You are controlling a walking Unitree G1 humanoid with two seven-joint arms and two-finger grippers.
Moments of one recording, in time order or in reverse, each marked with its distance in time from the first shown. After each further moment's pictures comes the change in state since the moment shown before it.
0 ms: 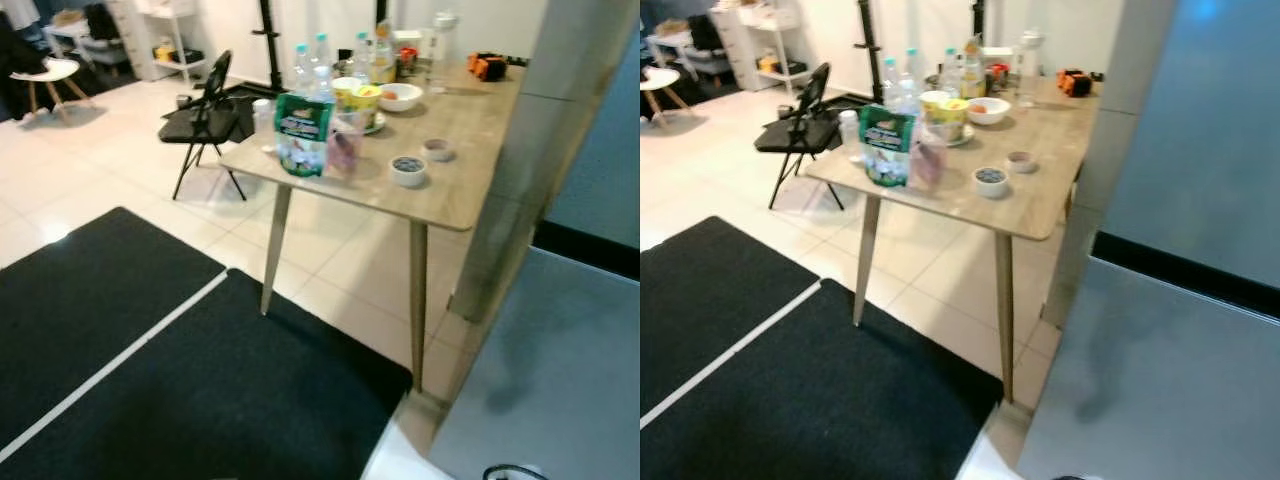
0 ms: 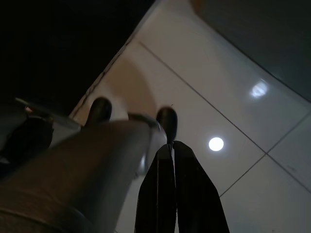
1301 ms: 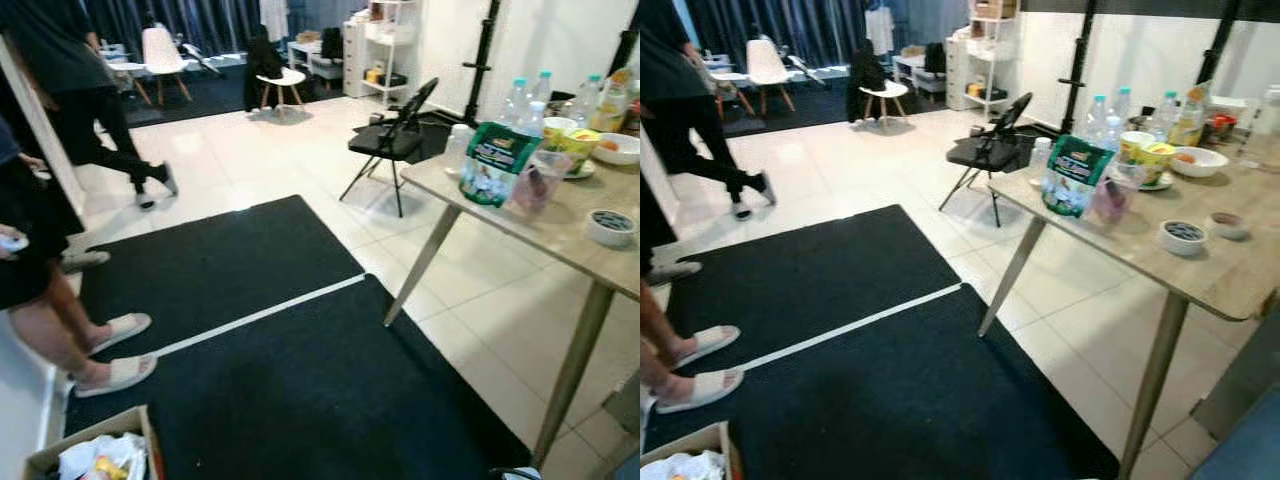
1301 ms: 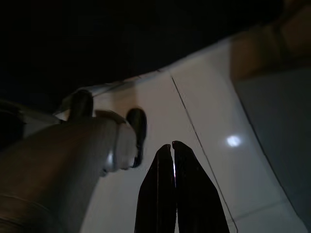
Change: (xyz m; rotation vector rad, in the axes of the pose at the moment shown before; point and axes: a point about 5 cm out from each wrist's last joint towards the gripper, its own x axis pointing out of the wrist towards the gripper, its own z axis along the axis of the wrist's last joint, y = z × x) left arm 0.000 0.001 0.001 -0.029 0.008 0.003; right arm -0.001 -0.005 -0.001 -0.026 0.018 -0.058
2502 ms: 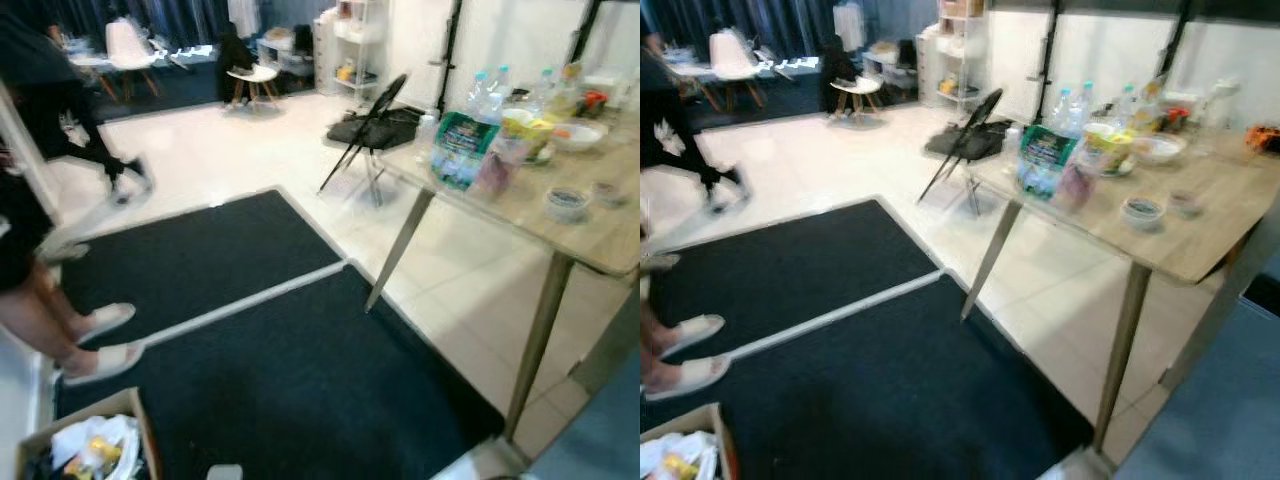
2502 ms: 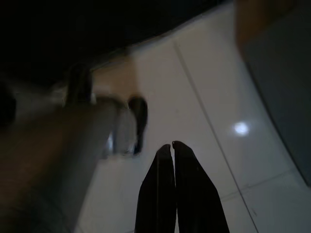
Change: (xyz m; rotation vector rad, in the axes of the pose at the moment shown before) left arm 0.001 0.001 0.005 0.038 -0.009 0.033; right arm 0.001 0.000 0.007 -0.005 -0.018 0.007
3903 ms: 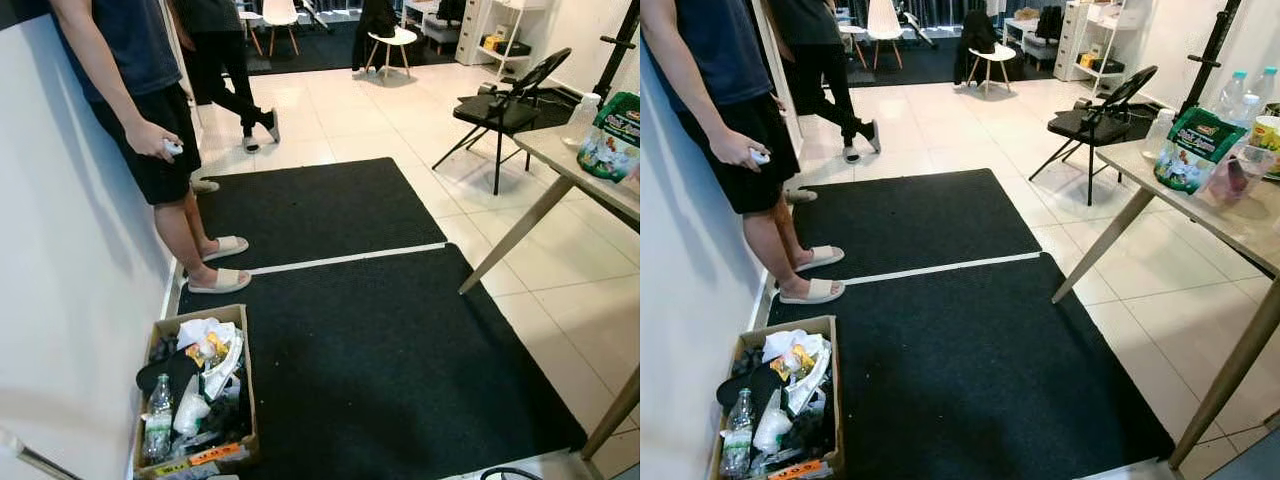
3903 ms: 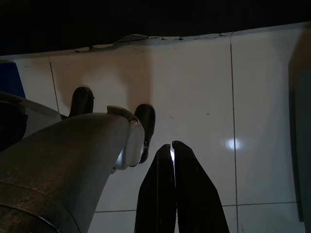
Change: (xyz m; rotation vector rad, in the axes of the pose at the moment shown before) left arm 0.000 -0.001 0.000 0.000 0.002 -0.002; right arm -0.001 0.002 -0.002 -0.011 -0.007 0.037
